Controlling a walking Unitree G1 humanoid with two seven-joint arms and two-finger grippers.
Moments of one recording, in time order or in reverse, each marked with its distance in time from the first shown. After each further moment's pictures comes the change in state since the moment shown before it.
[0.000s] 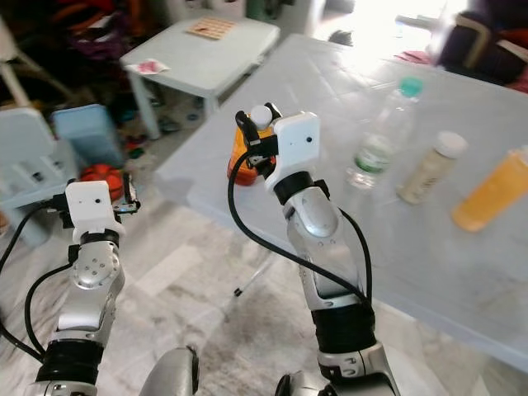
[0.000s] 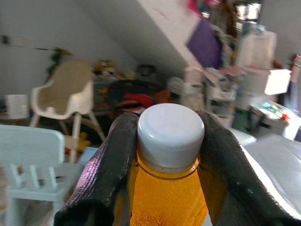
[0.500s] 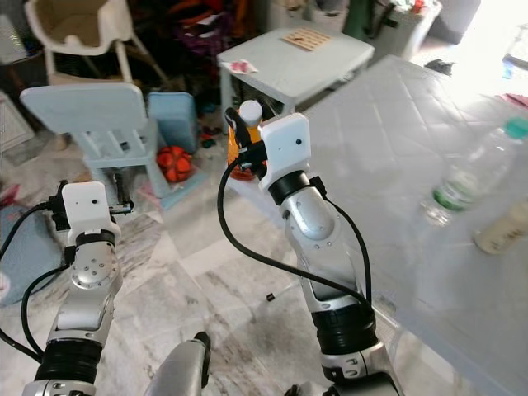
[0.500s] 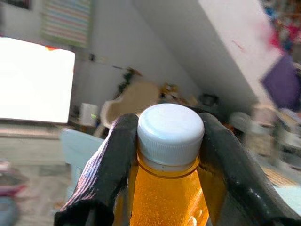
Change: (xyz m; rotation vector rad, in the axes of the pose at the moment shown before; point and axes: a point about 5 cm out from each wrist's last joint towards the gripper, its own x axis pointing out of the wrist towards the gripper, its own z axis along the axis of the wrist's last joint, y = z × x) left arm 0.003 0.001 0.002 0.037 -0.024 0.042; right arm 0.001 0.011 0.007 -0.078 -0.069 0.049
